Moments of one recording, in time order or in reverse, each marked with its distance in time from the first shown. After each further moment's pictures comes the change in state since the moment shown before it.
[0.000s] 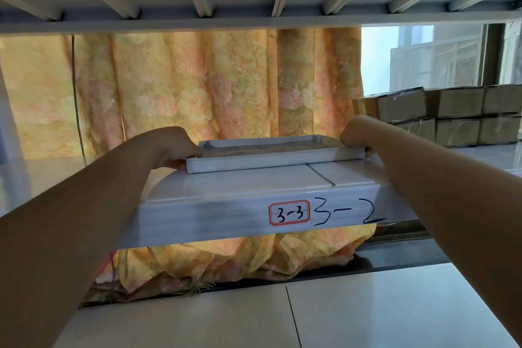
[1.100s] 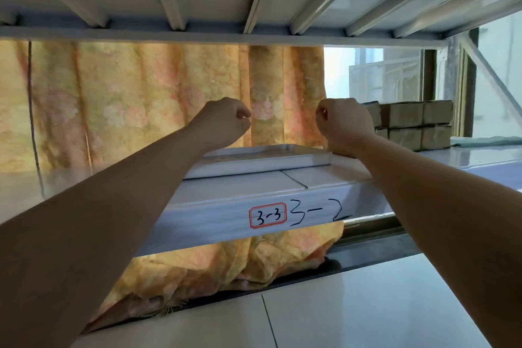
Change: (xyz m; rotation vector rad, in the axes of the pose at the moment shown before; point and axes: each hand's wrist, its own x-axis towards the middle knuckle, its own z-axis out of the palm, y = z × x) left_hand -0.036 0.084 0.033 0.151 0.184 0.675; right_hand -0.006 0.027 -0.001 0.216 0.845 -0.213
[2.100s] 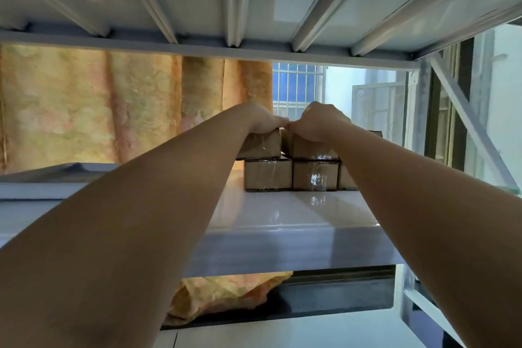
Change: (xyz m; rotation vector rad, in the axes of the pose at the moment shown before) left_hand 0.132 0.236 0.141 0.121 -0.220 -0.375; right_hand 0.087 0.191 -0.013 0.088 -0.424 0.117
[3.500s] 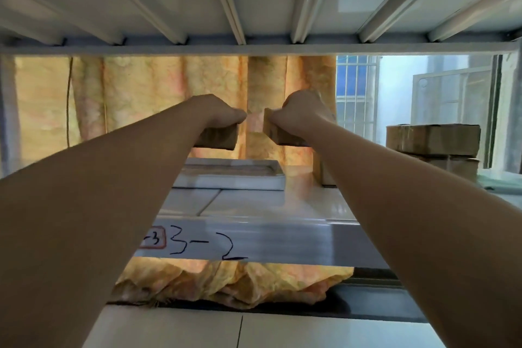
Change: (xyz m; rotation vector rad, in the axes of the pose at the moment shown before) left_hand -0.010 -0.163 -0.071 0.120 0.186 -0.312; right_hand -0.027 -0.150 0.042 0.344 0.045 -0.096
